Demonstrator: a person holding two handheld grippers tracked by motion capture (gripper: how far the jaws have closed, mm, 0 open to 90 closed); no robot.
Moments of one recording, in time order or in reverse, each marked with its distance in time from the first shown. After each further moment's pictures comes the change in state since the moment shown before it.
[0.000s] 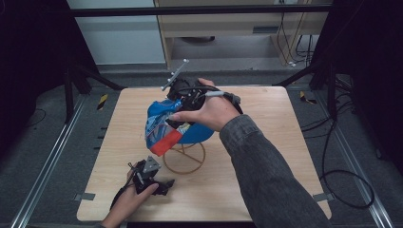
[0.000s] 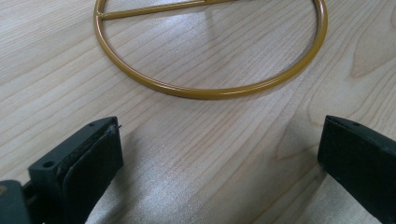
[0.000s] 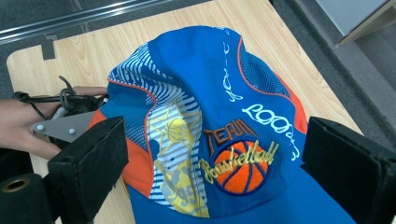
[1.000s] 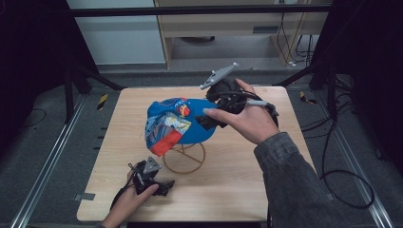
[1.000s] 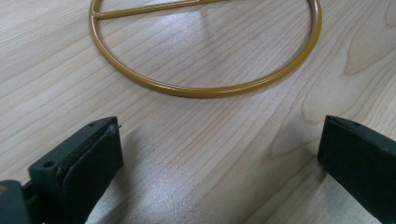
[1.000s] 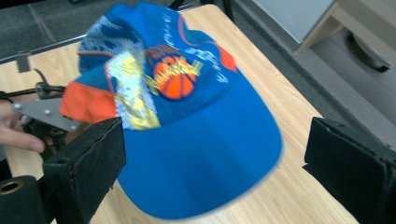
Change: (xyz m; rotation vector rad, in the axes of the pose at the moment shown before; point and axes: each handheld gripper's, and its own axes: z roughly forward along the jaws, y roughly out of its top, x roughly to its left) left arm -0.002 -0.001 -0.001 0.001 -0.005 0.006; right arm -0.016 -0.063 -0.056 -0.121 -0.119 0.096
